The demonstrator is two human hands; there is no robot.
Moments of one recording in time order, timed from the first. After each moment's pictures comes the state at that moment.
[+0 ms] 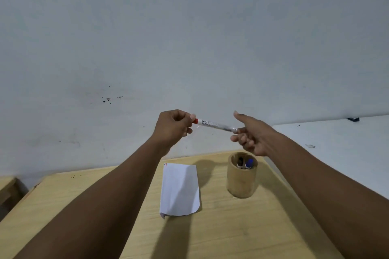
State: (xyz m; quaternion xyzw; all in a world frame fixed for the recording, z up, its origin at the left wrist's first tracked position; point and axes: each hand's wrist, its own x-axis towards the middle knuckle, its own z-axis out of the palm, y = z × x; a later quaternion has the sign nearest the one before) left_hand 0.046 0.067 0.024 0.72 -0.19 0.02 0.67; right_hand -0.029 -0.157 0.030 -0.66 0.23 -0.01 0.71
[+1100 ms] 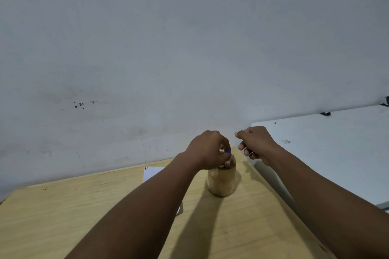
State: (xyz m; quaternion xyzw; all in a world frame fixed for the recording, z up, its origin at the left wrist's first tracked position) left_hand -0.004 -0.045 -0.001 0.87 -0.44 0.05 0.20; right_hand -0.056 -0.216 -0.008 -0.78 0.25 -0.16 0.54
